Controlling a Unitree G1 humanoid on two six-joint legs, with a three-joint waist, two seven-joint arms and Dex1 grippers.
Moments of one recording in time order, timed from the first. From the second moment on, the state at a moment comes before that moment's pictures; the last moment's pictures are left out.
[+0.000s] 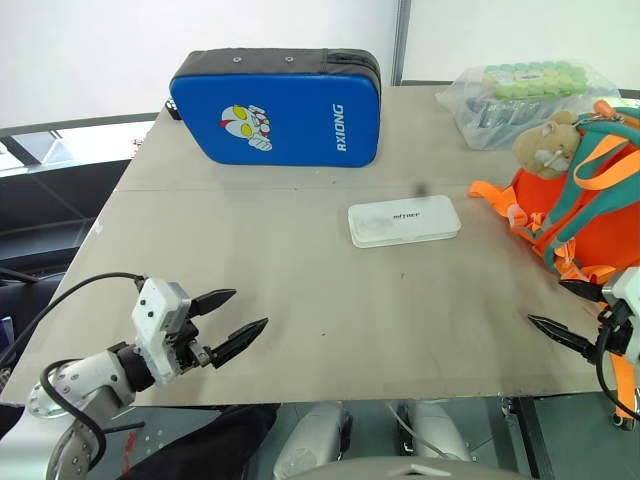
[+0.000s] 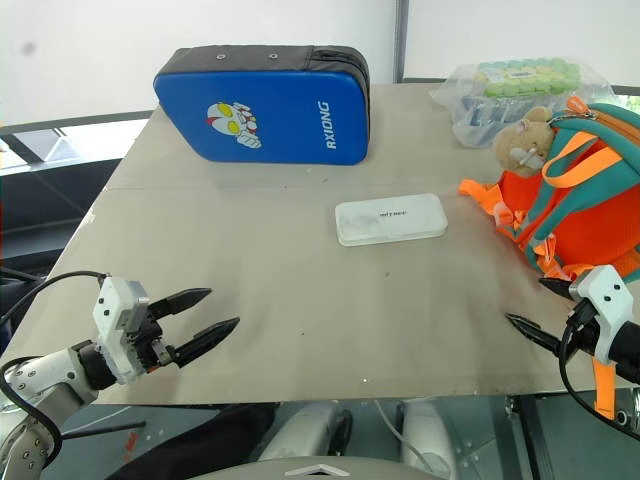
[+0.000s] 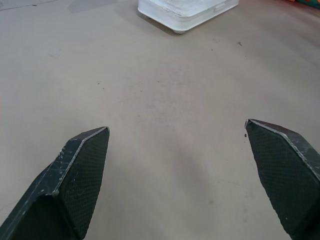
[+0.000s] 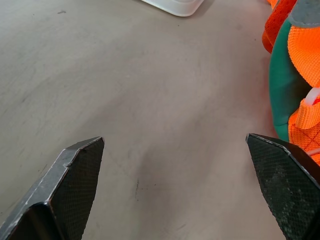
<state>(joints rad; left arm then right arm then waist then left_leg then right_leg) 0.40 0.69 0.44 -0.54 -0.63 0.48 -0.87 0.30 -0.82 -0.47 -0.26 0.44 0.35 0.97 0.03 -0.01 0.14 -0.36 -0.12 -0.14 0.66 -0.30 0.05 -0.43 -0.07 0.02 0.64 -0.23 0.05</state>
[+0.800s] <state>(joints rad) -0.25 0.31 0.10 -0.35 -0.52 0.80 -0.16 -0.49 -0.53 0.02 -0.05 0.18 0.65 0.35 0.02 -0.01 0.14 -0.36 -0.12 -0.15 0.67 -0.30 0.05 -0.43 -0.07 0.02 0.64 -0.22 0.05</state>
